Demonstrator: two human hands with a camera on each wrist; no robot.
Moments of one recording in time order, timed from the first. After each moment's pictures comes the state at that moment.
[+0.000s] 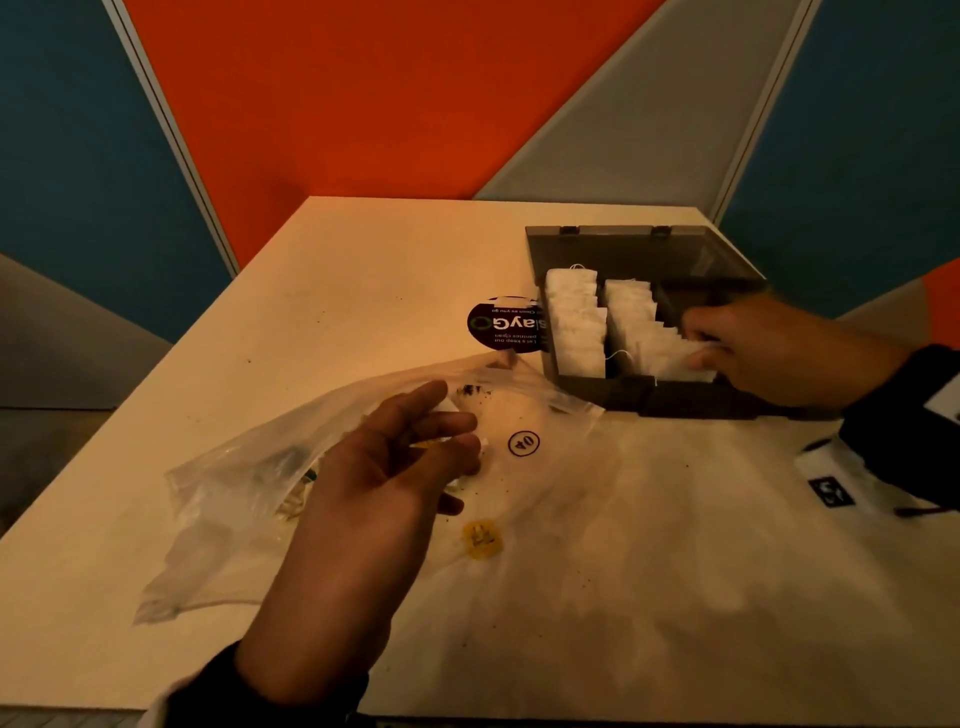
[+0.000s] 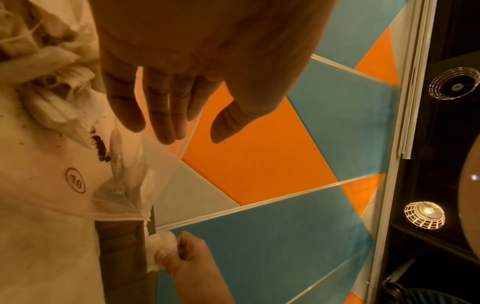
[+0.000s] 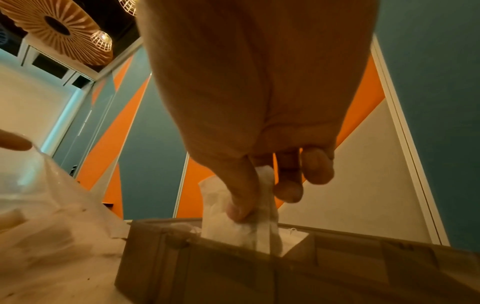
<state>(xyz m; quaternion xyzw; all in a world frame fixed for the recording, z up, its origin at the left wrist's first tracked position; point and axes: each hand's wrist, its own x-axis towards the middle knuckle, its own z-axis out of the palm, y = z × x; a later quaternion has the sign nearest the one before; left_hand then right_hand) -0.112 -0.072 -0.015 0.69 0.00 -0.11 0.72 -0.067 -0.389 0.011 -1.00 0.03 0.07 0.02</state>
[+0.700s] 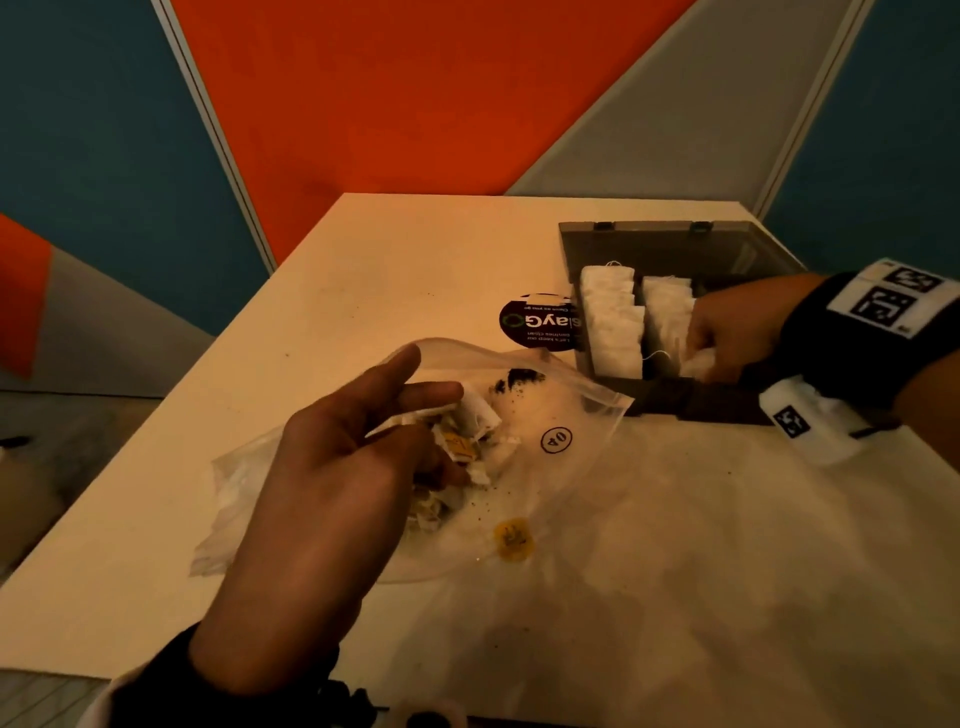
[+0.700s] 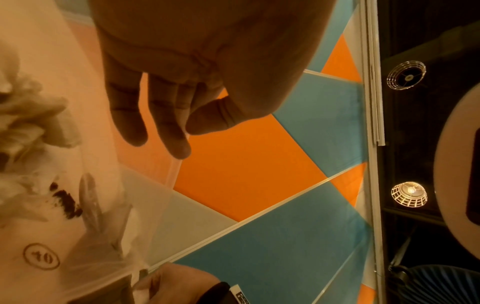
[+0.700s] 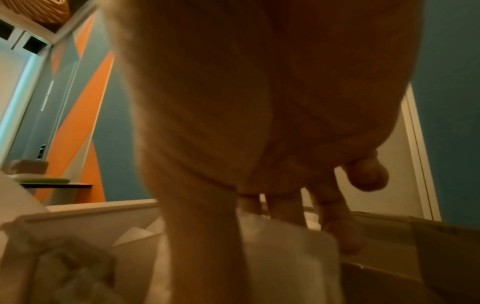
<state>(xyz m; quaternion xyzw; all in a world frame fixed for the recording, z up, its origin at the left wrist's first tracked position) -0.108 -0.045 0.008 0.74 -0.01 -0.07 0.67 0.000 -0.377 0.010 -0.96 0.05 0.26 -0.10</state>
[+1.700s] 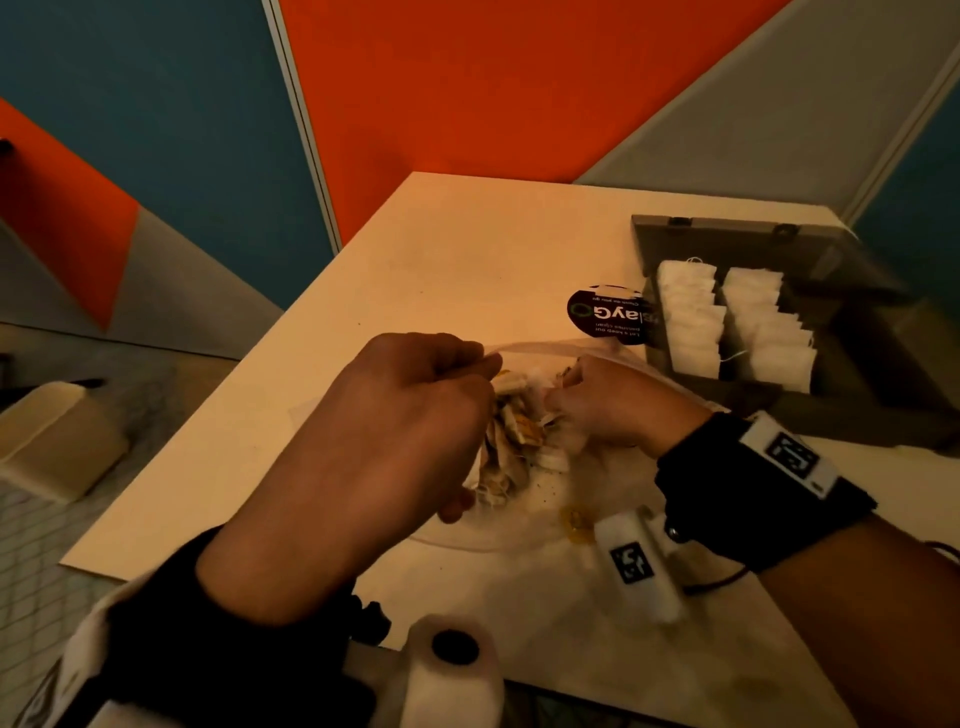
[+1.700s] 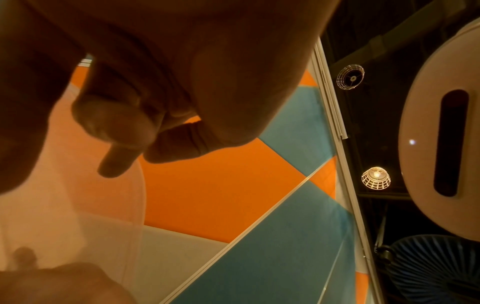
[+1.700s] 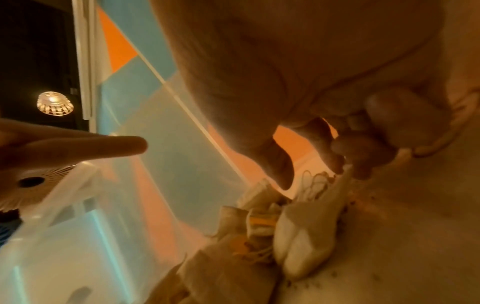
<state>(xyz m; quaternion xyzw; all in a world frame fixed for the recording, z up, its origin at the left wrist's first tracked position) -0.101 -0.020 0.034 0.83 0.03 -0.10 0.55 -0.025 -0.195 -0.037 -0.96 0.06 0.16 0.22</state>
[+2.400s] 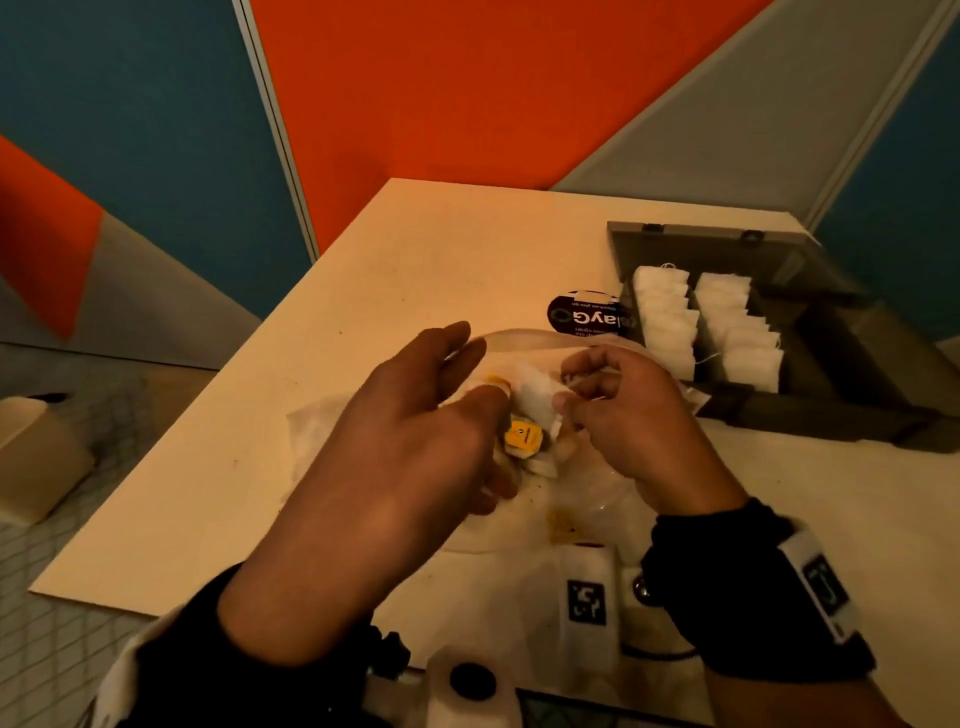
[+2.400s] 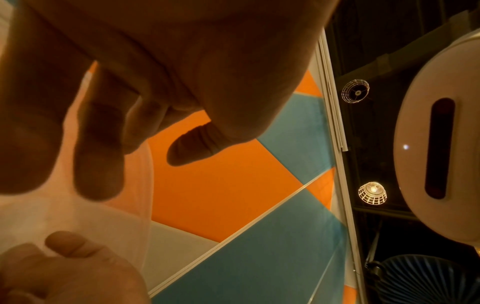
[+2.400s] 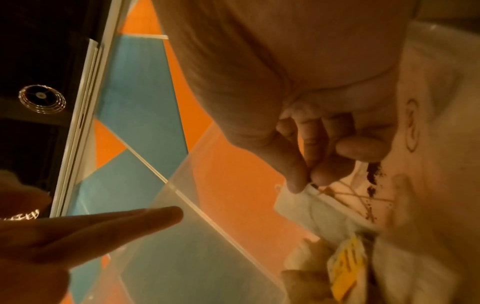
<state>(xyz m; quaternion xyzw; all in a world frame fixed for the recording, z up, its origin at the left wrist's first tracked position) -0.113 -0.030 0.032 0.75 0.00 -0.10 0.66 -0.061 -0.200 -0.042 -0.81 0.15 -0.06 0.56</state>
